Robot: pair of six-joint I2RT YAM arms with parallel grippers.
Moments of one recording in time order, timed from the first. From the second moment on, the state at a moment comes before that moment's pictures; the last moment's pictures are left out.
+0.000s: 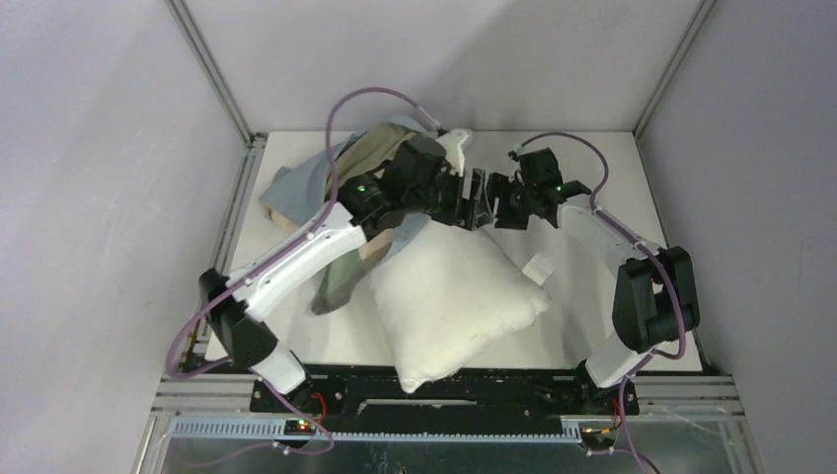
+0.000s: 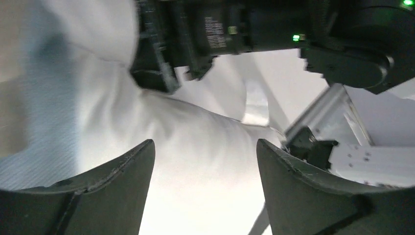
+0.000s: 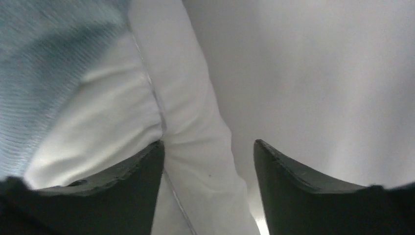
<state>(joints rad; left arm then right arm) -0.85 1.61 1.68 -0.63 0.16 -0.46 0.34 1.64 1.21 -0.43 -0.35 0.54</state>
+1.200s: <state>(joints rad) -1.06 1.52 1.75 -0.76 -0.15 -0.32 0.56 1.12 0.85 -0.62 0.11 0.64</state>
